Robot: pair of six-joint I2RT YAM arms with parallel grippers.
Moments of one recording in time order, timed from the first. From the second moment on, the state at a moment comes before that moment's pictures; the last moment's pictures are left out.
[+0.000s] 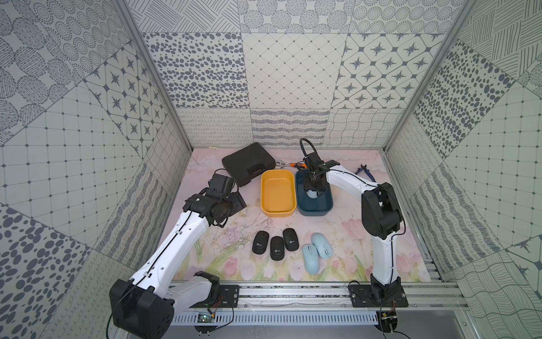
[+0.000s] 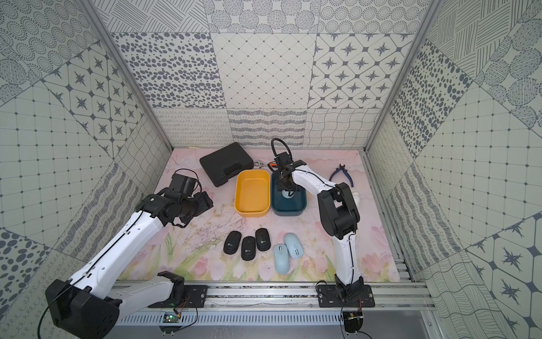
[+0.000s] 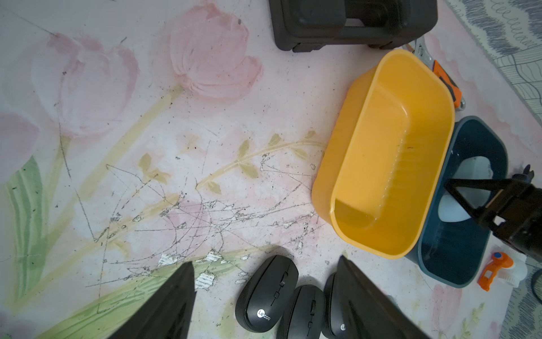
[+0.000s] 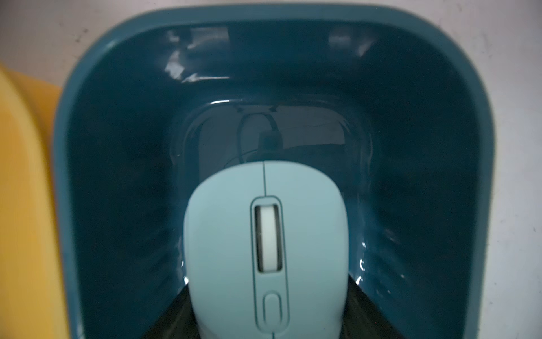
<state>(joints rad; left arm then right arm) -0.33 1.13 1.04 -0.93 -0.06 -0.81 0.49 2.11 1.69 -0.80 0.17 0.43</state>
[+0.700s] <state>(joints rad) -0.33 1.14 1.03 -0.92 -0.06 -0.80 0.50 1.86 1.56 -0.83 0.17 0.40</state>
